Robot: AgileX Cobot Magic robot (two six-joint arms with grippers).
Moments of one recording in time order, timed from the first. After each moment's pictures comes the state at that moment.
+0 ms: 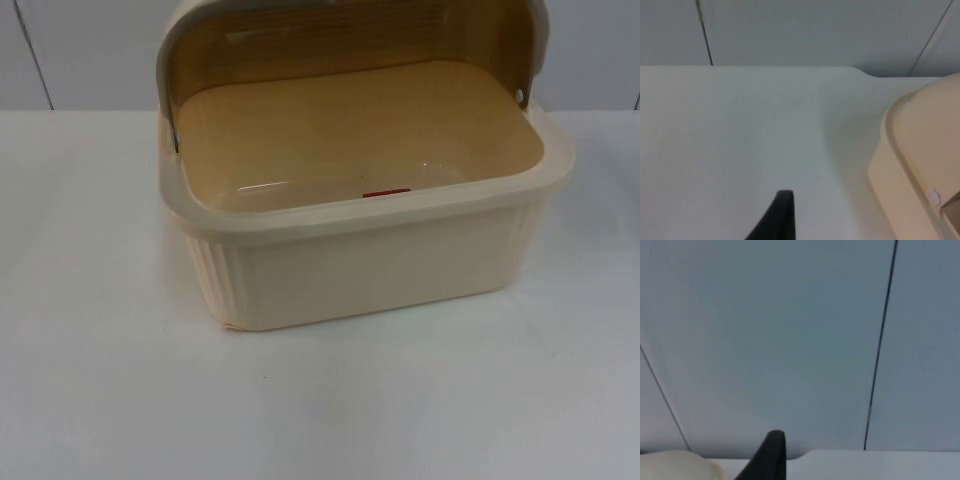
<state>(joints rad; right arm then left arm) -0.06 1.26 -1.44 0.18 0.57 -0.16 0.11 1.26 -1.08 -0.45 0.60 0.39</state>
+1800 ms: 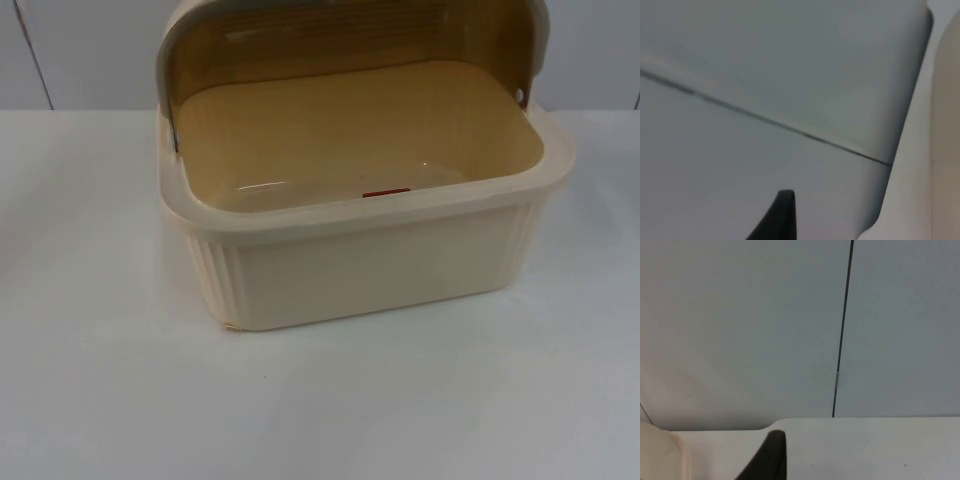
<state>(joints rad) -0.10 1.26 -1.39 0.10 0.59 -0.13 -0.37 1.95 -1.88 -0.28 0.63 1.23</state>
